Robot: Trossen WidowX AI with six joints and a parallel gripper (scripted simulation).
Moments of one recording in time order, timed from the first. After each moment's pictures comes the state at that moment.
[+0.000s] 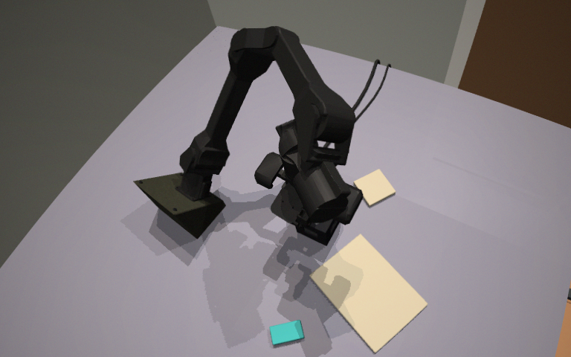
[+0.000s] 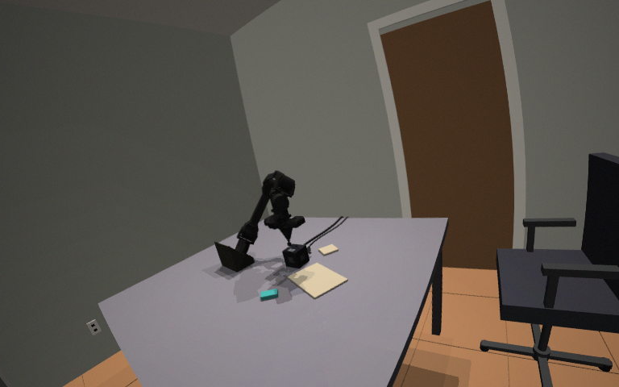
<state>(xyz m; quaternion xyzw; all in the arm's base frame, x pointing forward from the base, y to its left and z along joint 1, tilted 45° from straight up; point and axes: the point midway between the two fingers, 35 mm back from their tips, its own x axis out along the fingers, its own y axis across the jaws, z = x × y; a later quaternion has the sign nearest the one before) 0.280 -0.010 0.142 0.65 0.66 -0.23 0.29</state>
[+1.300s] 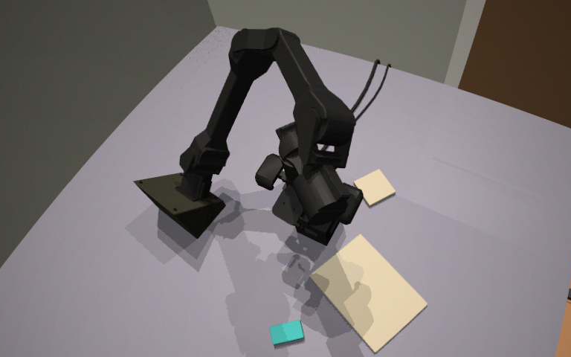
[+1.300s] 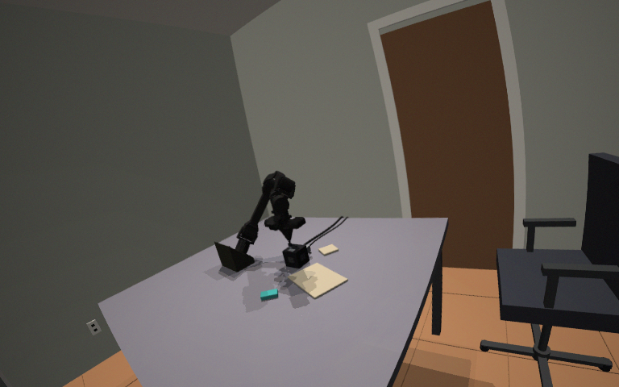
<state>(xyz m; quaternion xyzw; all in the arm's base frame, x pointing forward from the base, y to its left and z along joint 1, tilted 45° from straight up) 0.280 -0.005 0.140 0.65 0.67 -0.21 0.29</state>
